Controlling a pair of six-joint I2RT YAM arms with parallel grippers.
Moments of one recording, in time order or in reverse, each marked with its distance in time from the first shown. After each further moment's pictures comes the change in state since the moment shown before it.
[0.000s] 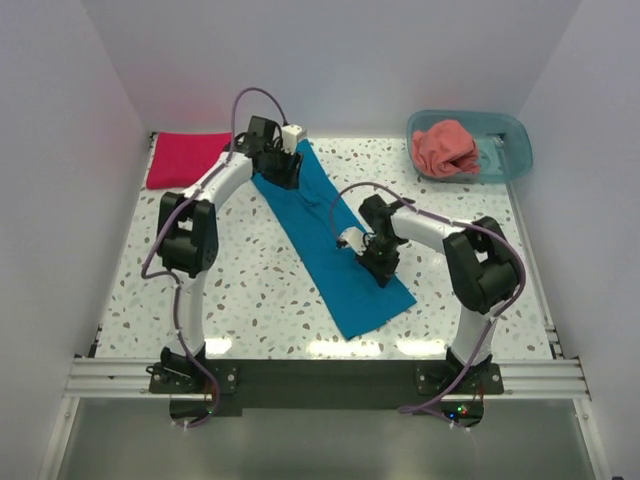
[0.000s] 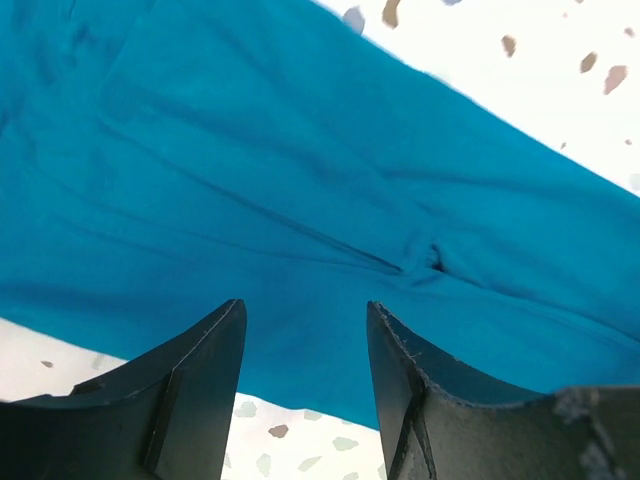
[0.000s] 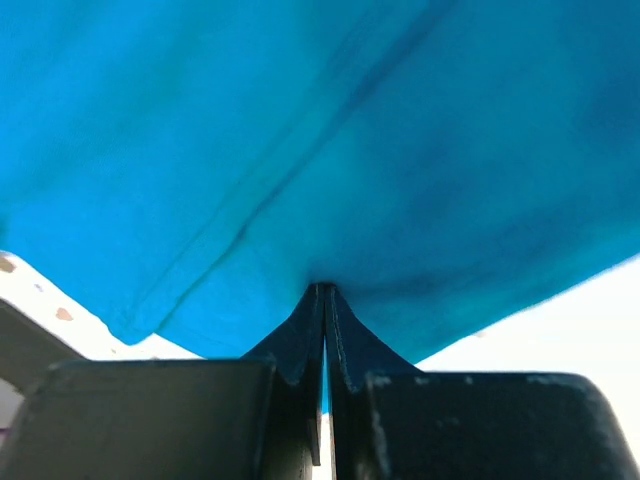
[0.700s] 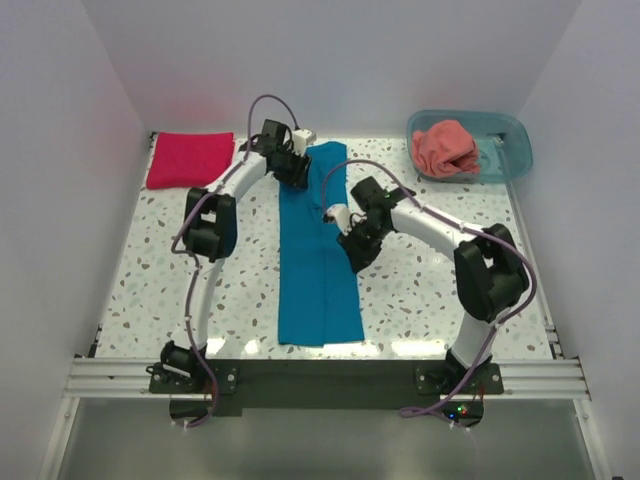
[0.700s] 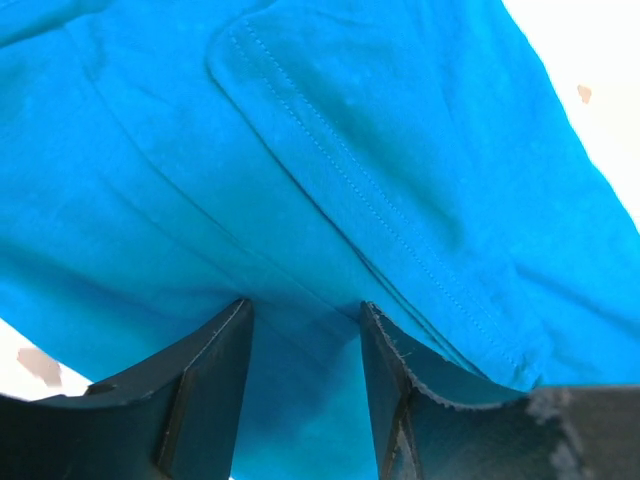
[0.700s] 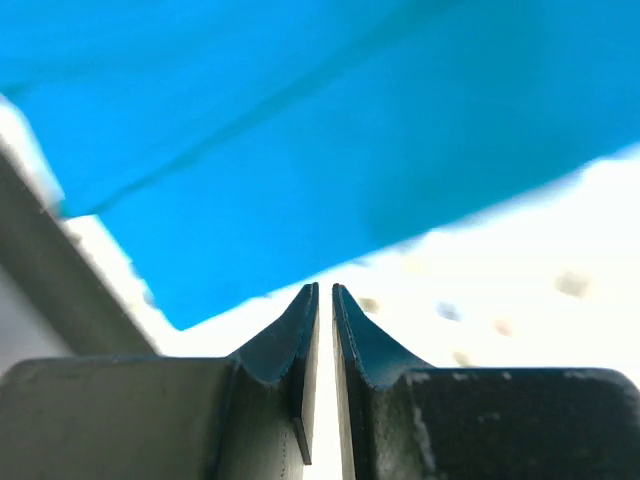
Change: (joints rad) left arm 0.004 0.322 0.308 -0.073 0.053 0.021; right arm 0.108 -0.076 0.079 0.030 -0.231 0.188
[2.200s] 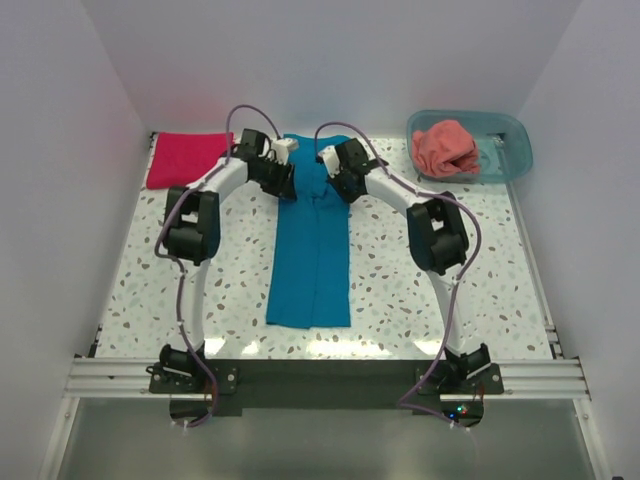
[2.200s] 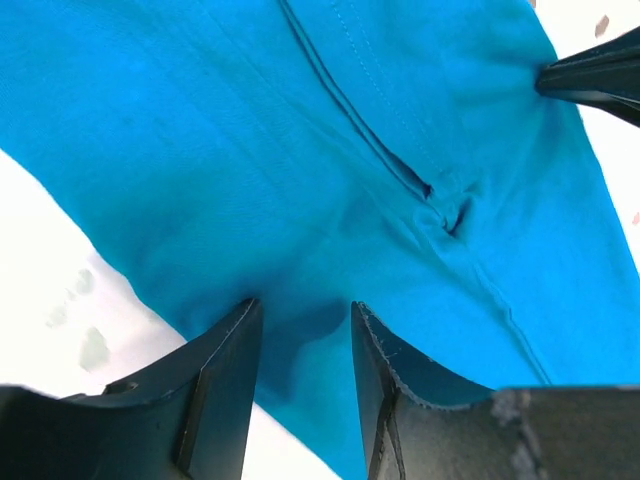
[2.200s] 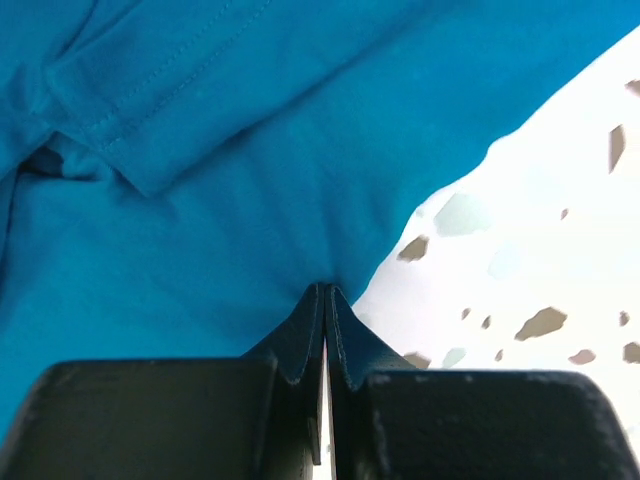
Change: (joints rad) left arm 0.079 -0.156 -0.310 0.109 0.183 -0.031; right arm -0.138 0.547 0.622 0.346 0.477 0.072
